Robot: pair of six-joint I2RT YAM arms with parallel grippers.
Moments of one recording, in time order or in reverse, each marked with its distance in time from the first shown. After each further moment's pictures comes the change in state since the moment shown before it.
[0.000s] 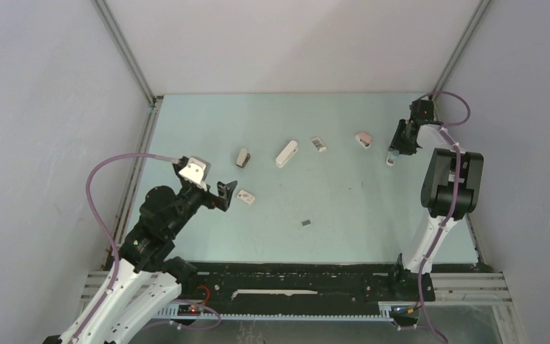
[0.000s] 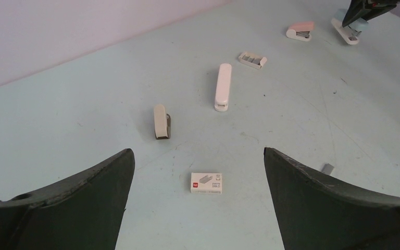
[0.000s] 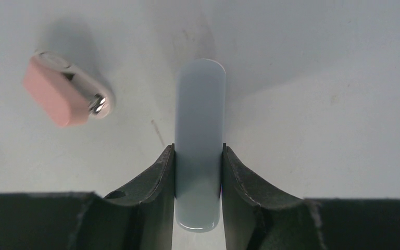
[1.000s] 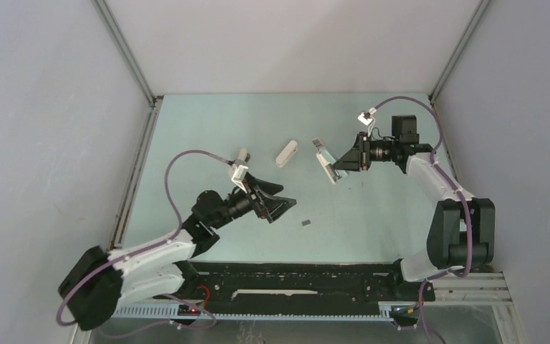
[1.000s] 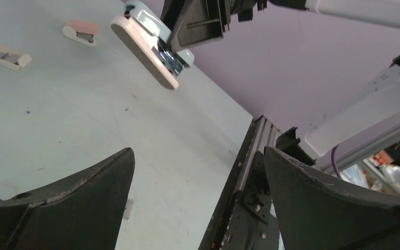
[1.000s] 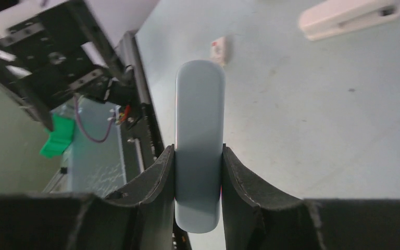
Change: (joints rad) left arm -0.227 0.437 -0.322 0.992 0.346 -0.662; right arm 0.210 -0.483 -0.374 0.084 -1.149 -0.254
